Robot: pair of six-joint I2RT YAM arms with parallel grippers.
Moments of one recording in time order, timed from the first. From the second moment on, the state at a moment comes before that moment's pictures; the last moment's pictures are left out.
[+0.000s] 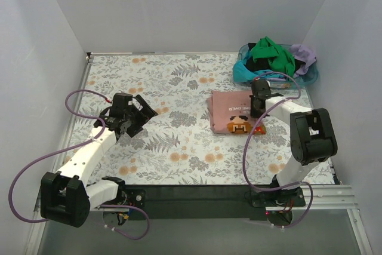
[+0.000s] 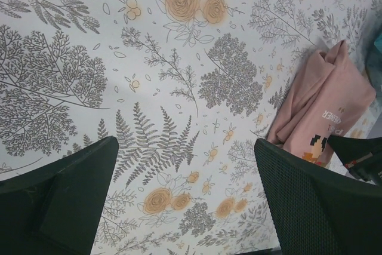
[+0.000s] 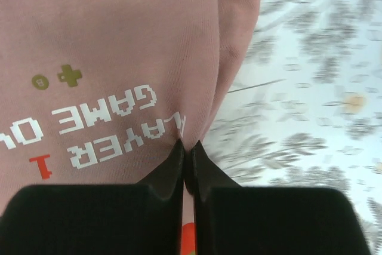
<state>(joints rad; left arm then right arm) -0.25 1.12 0.76 -0.48 0.03 -0.94 0.27 1.68 0.96 -0.35 0.25 0.23</state>
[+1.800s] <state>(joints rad) -0.22 1.04 0.74 -0.61 -0.03 -1.00 -0.03 0.79 0.70 -0.60 0.08 0.30</state>
